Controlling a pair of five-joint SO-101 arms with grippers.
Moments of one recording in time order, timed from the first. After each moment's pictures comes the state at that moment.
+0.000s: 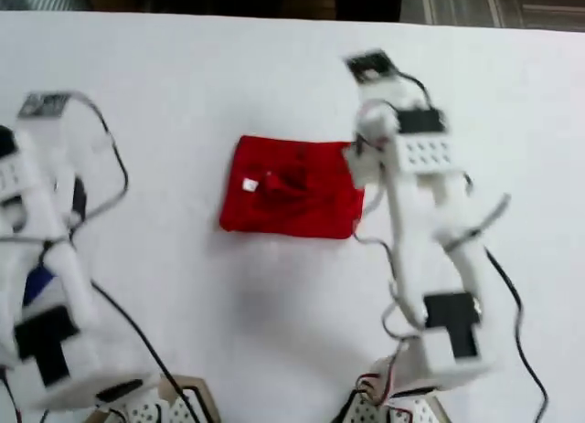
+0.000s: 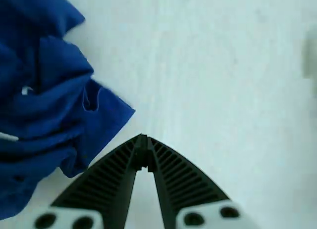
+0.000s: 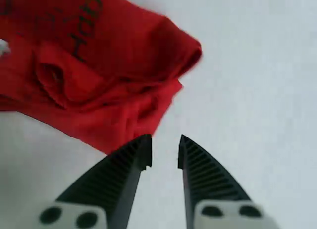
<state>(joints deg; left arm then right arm) -35.5 -6.2 17.9 80.8 -21.8 -11.3 7.3 -7.3 81.4 16.7</state>
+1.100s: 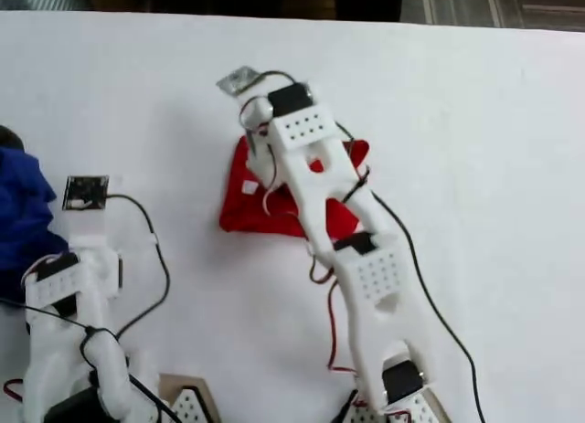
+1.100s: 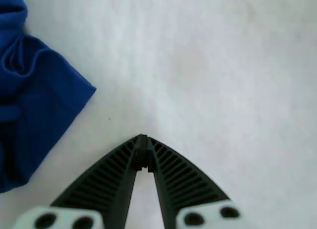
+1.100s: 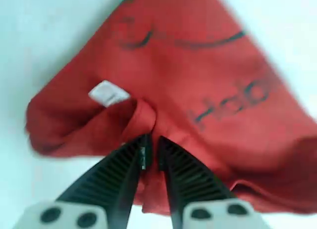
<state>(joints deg) -36.0 -30.2 69.2 41.1 -22.2 -29.5 41.5 -44.0 99.9 16.7</state>
